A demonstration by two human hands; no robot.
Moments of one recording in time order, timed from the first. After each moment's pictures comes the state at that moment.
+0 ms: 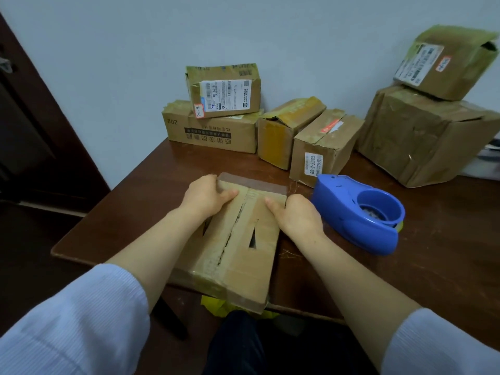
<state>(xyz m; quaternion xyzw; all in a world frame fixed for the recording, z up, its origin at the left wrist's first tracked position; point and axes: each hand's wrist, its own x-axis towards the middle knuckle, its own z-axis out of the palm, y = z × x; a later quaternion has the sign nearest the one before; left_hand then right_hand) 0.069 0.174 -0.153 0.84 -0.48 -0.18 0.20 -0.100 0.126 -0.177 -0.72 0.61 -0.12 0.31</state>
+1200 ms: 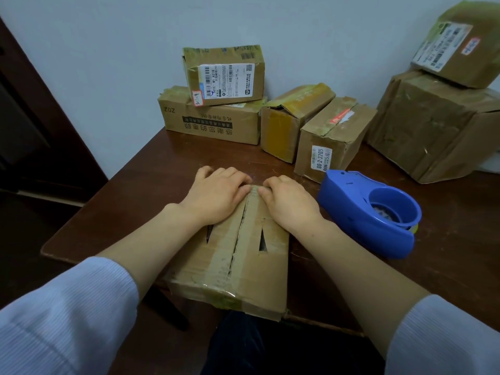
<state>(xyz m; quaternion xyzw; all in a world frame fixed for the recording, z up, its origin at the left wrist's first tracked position) 0.076 0.161 -0.176 0.70 -0.71 0.01 0.10 -0.080 0.117 -0.167 -0.85 0.49 -0.09 0.18</state>
